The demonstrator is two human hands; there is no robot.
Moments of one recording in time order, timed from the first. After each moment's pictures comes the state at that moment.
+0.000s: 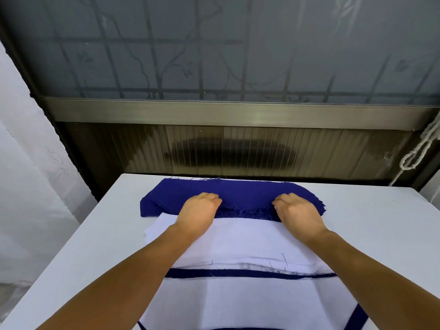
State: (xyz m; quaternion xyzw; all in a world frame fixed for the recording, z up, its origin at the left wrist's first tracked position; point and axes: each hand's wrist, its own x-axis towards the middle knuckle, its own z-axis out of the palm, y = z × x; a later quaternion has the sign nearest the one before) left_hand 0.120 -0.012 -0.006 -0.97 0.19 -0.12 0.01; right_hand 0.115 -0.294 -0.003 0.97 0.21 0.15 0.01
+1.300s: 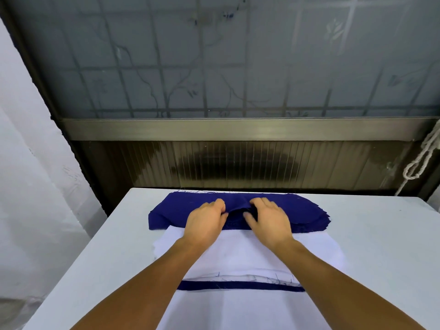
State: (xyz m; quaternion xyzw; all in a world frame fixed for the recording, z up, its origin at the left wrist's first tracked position) left_hand 0.100 -0.023 0.020 -0.97 0.10 -0.16 -0.12; right_hand 0.115 -0.211 0.008 0.97 0.10 0.13 -0.20
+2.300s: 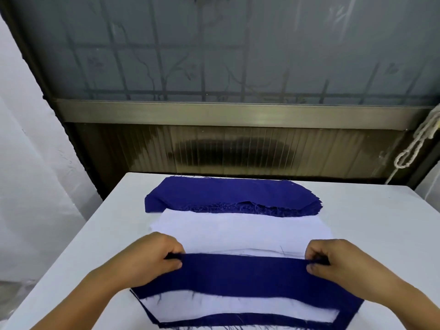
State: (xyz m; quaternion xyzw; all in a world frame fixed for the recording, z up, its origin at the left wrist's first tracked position) left_hand -0.023 0.067 0.053 -0.96 0.18 0.13 -0.16; right_hand -0.030 -0.325 0.071 0.96 0.11 -0.14 -0.22
